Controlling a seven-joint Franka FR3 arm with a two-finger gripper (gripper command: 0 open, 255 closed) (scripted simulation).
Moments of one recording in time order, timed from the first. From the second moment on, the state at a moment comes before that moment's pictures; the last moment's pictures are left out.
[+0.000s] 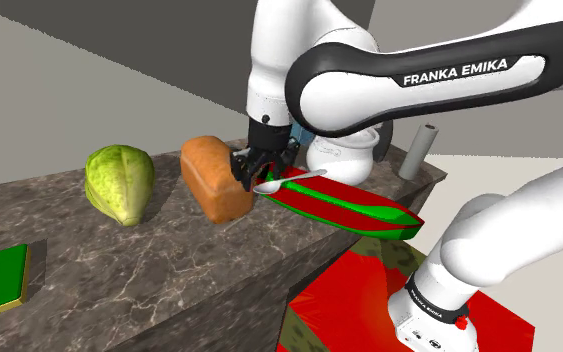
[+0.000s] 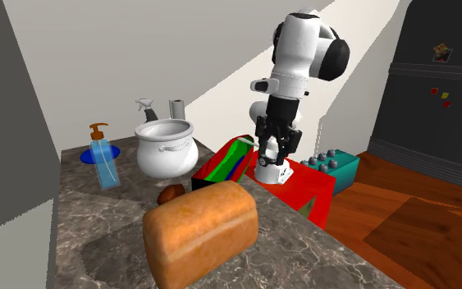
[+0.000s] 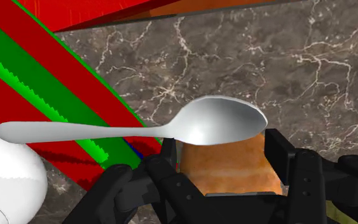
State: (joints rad) arm 0.00 -0.45 0.60 -2.28 0.13 1.98 0.71
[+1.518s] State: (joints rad) arm 0.03 -0.78 0.33 -2.70 0.15 2.06 0.41
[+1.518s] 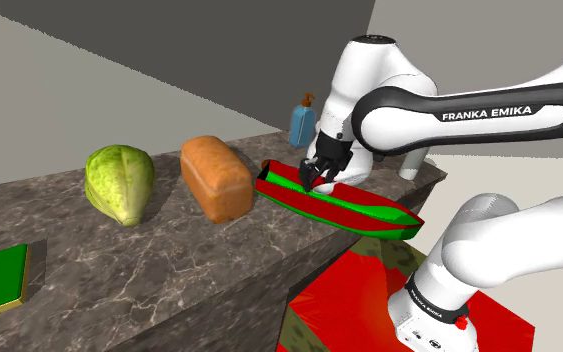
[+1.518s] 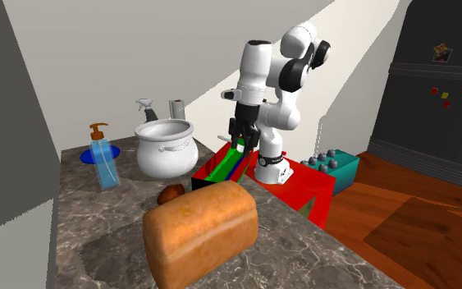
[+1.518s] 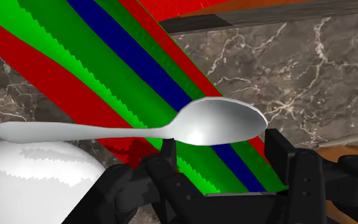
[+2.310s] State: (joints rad) arm 0.04 -0.76 0.34 -2.74 0.15 2.13 0.42
